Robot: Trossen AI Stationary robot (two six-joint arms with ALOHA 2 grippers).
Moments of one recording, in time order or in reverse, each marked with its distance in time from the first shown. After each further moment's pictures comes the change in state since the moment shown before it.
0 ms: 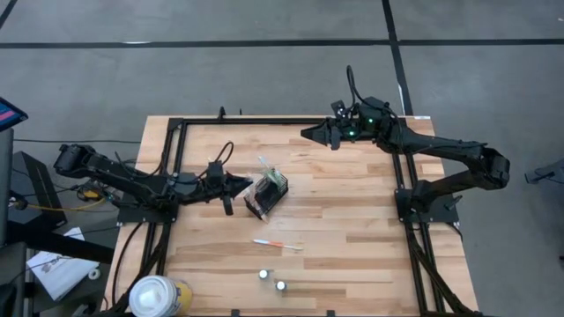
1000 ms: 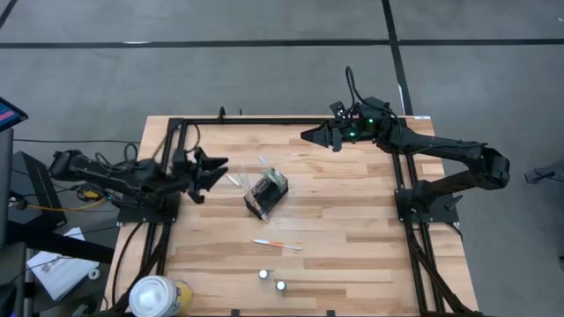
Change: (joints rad) left arm 0.000 -0.360 0.001 0.041 0.042 0.070; right arm 0.000 0.000 0.000 0.006 -0.042 -0.003
